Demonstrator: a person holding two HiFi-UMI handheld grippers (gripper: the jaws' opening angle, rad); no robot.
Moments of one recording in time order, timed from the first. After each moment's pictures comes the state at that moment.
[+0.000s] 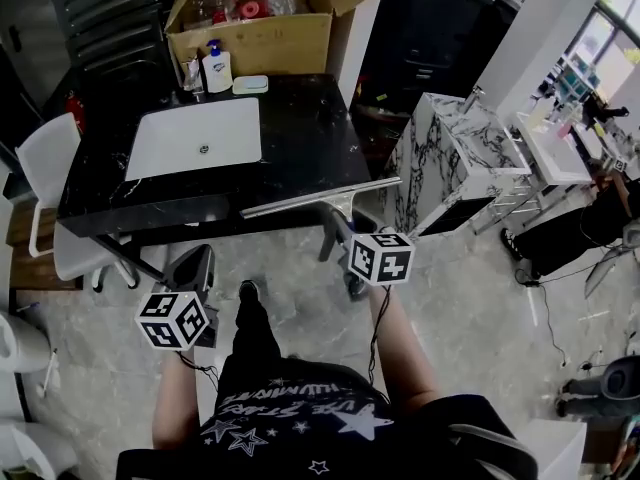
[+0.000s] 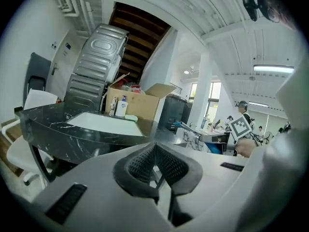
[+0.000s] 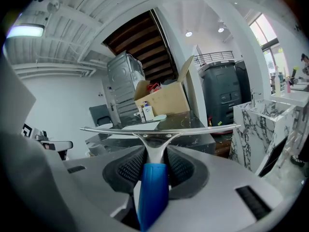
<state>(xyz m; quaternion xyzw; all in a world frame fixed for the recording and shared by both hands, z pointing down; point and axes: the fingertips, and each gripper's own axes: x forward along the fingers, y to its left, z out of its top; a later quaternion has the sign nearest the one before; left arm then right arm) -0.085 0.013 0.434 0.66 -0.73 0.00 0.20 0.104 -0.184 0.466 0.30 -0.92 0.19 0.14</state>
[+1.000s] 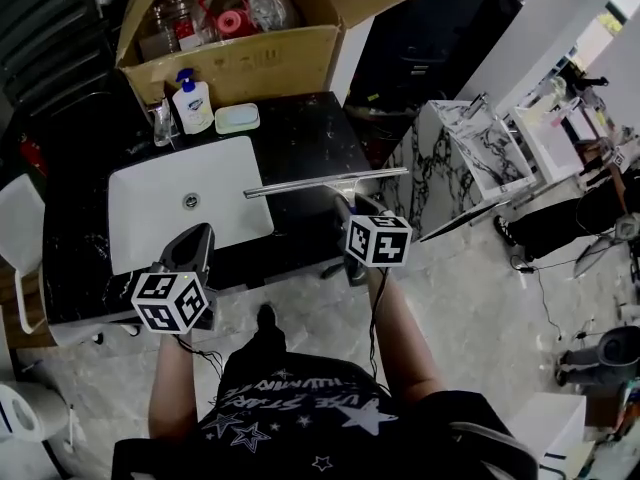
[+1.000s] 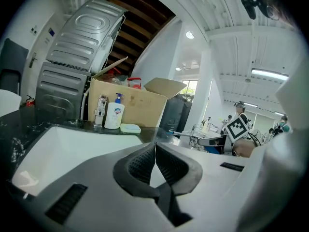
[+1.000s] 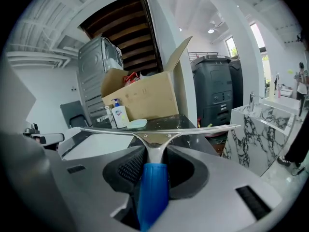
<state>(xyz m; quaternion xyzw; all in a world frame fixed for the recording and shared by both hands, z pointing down) -0.285 -0.247 0.430 0.71 -0.67 0.02 0.21 -0.064 -0.410 0.480 0.41 -0.87 0.21 0.18</state>
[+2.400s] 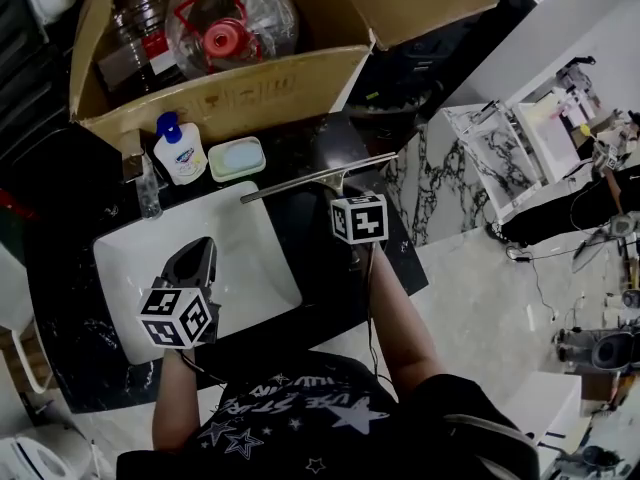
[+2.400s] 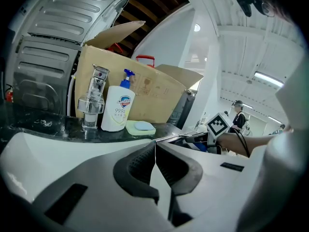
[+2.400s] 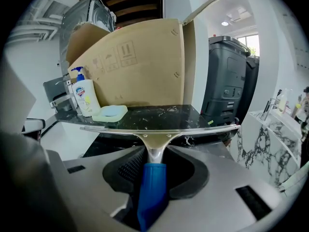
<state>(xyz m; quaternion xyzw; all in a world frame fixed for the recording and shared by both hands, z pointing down) -0.399 -0.416 0.491 0.74 -0.62 0.04 0.26 -0.190 -0.602 0.564 0.42 -0.83 0.19 0.31</state>
